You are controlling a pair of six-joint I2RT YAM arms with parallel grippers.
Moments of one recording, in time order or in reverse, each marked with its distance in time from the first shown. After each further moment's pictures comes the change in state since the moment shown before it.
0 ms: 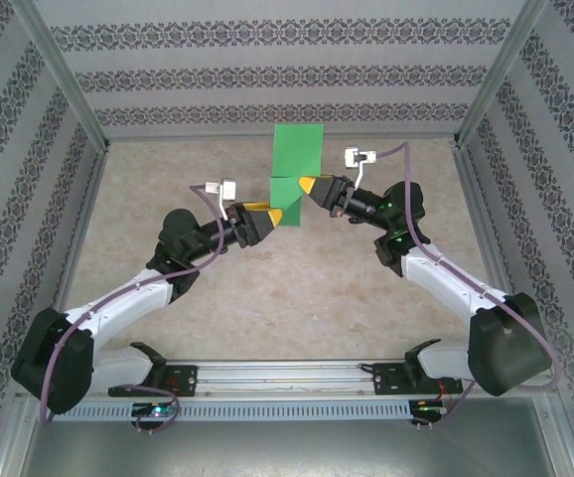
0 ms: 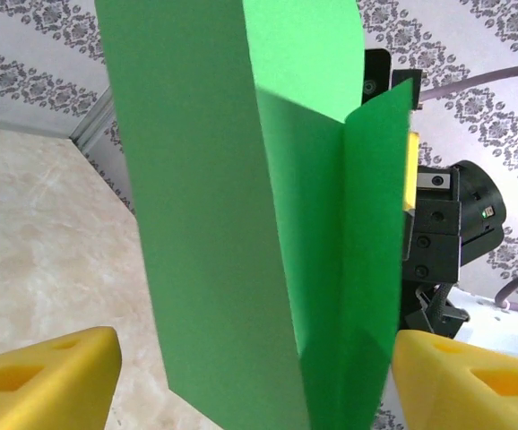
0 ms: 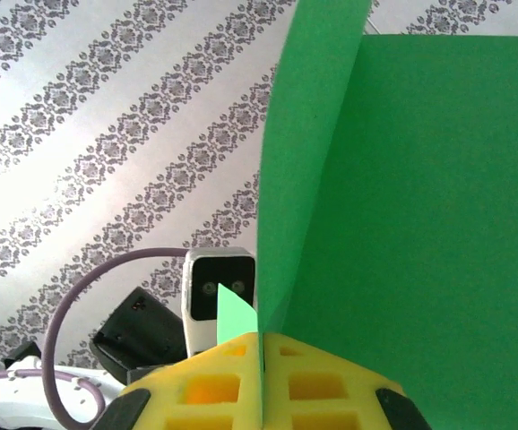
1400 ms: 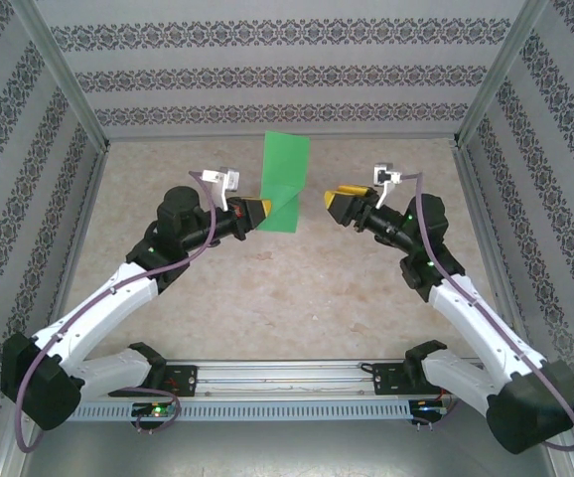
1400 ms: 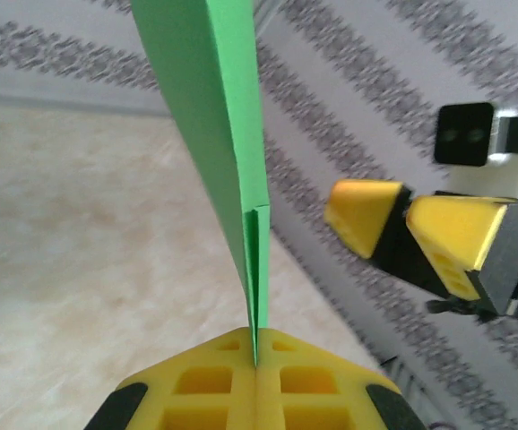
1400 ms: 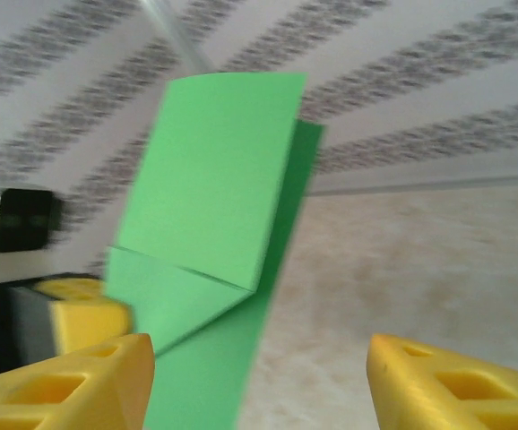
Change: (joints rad) left arm -0.044 -0.105 0.289 -0.759 -0.208 0.324; right arm -0.068 -0.332 -0.080 -0.615 0.312 -0.419
